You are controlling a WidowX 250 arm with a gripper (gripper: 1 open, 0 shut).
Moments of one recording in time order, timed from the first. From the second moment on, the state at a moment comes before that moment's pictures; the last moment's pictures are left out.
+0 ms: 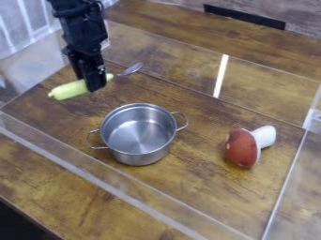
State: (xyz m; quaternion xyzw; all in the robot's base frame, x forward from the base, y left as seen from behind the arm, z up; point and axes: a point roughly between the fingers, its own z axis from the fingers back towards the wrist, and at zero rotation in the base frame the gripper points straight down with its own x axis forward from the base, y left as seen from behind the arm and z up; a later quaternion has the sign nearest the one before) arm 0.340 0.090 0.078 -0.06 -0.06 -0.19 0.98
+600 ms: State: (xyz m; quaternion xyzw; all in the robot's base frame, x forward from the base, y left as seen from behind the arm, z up) arm 0.342 0.078 0.090 -0.07 -0.07 -0.14 0.99
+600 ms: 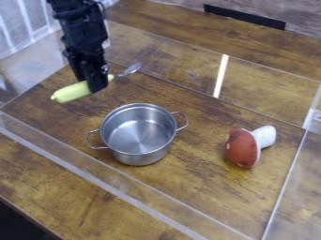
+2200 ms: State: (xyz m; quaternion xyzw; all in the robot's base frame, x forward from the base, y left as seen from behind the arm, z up) arm 0.357 0.009 0.113 -0.10 -0.09 -0.04 0.99
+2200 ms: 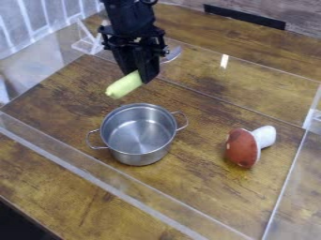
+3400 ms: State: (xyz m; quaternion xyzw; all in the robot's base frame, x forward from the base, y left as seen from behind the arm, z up) arm 0.370 -0.009 0.122 -0.12 -0.12 -0.03 0.98
